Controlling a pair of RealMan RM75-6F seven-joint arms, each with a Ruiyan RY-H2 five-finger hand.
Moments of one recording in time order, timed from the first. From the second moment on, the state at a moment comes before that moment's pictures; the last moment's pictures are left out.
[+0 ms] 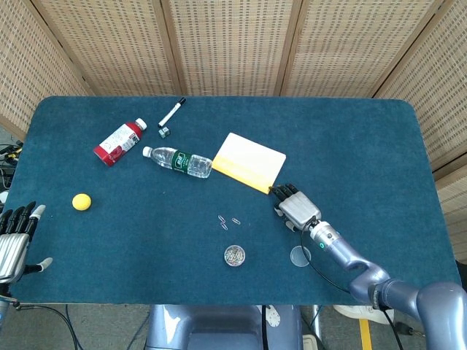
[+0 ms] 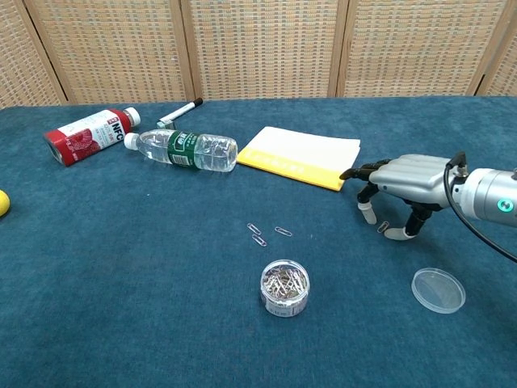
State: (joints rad) left arm -0.12 -1.12 -0.03 -1.66 1.37 1.38 0.23; right arm 0.79 -1.64 0.01 -0.99 -1.48 0.80 -0.05
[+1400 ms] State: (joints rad) left arm -0.12 -1.11 -0.02 -1.67 1.40 1.38 0.22; right arm 0.85 -1.47 0.04 -1.54 -1.62 0.90 -0.17
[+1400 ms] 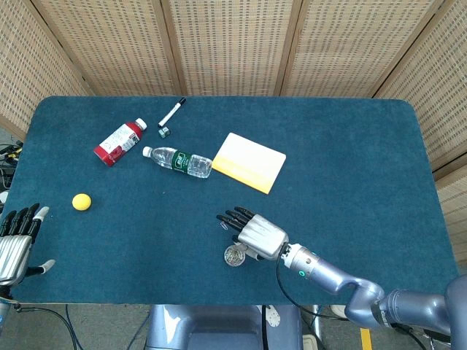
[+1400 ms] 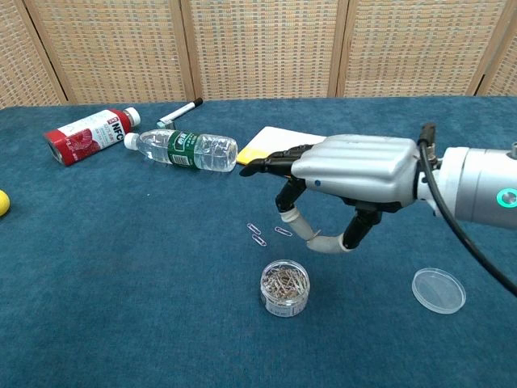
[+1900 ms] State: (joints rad) left arm -0.12 -1.11 -0.02 -1.66 1.39 1.37 0.21; right arm 0.86 -1.61 0.09 -1.52 -1.44 0.84 -0.39
